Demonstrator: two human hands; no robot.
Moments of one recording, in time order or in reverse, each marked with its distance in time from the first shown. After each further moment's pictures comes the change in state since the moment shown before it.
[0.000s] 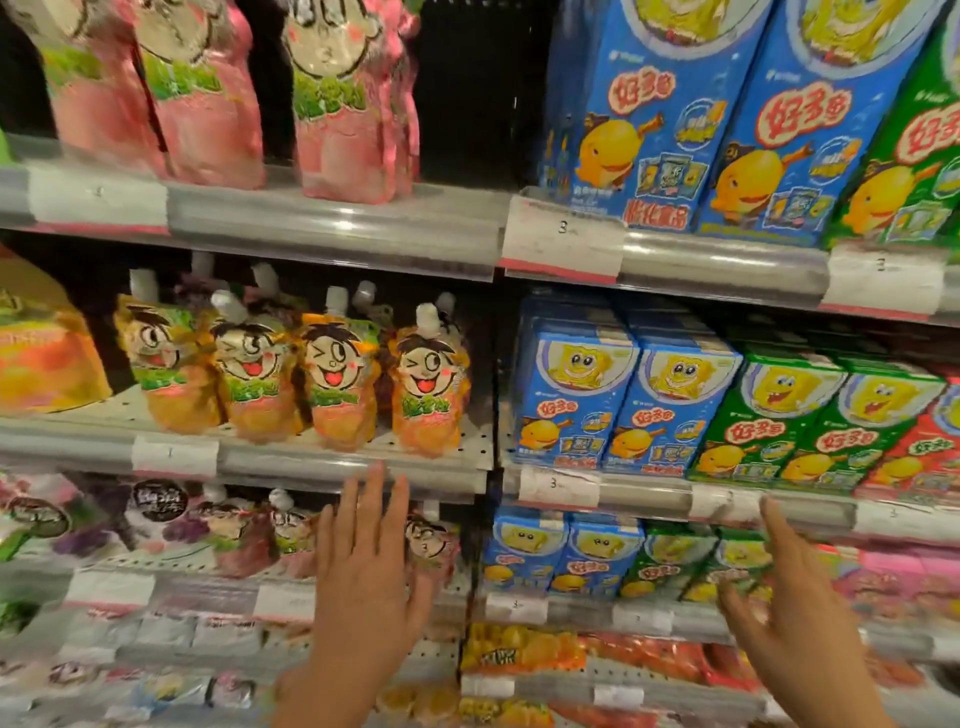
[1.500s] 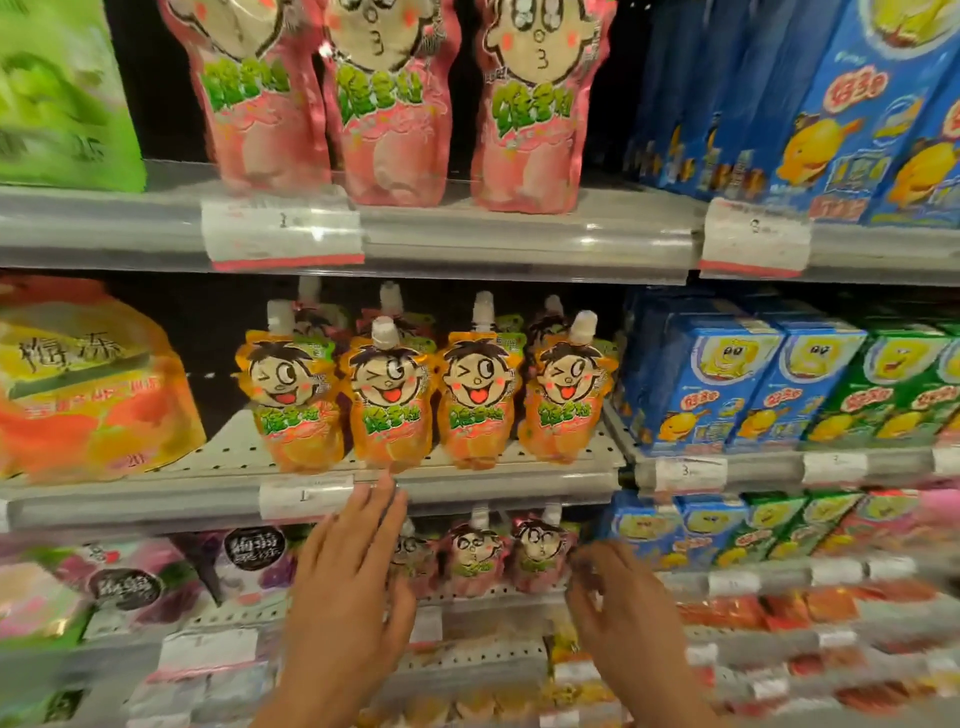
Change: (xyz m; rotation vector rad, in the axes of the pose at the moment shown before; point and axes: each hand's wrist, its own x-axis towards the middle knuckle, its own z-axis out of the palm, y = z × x) left_hand 0.020 -0.176 -0.068 -0.165 0.040 0.278; right_hand -0.059 -0.239 0.160 0.050 -0.020 -0.037
